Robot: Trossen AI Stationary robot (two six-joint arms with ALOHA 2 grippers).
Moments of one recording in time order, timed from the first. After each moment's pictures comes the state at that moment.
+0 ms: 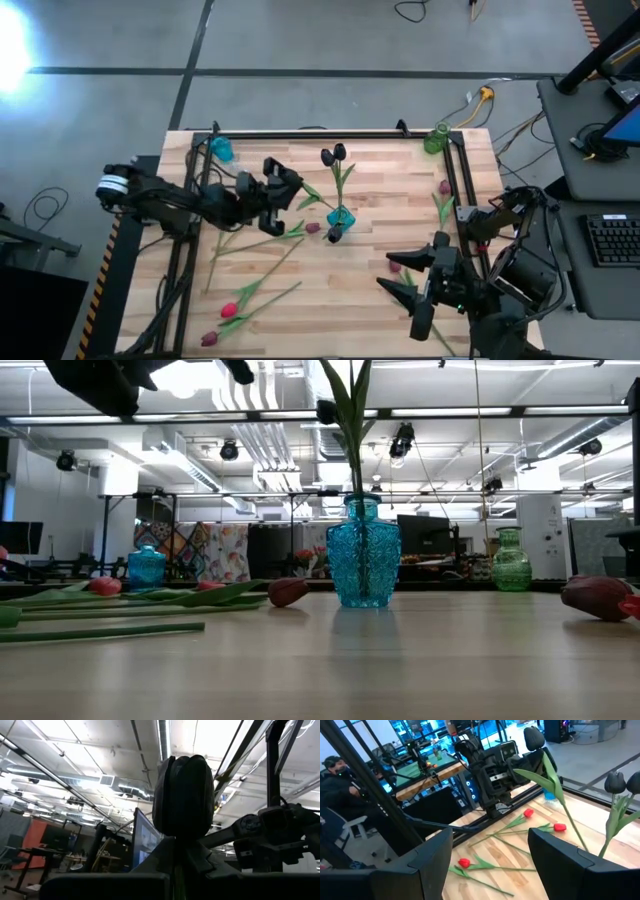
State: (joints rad) left arm -0.10 1.43 0.65 1.49 -0.23 -0.07; right arm 0.89 1.74 2.16 -1.06 1.15 0.99
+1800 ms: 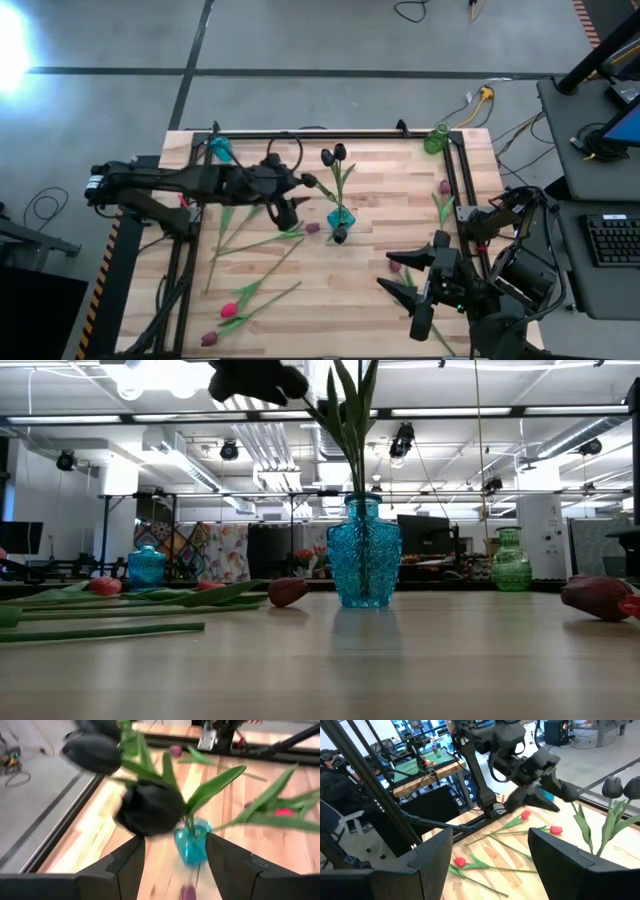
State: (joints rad) left arm -0.05 1.31 1.23 -0.53 -0.34 -0.16; right arm 0.89 1.74 2.16 -1.07 1.15 0.95
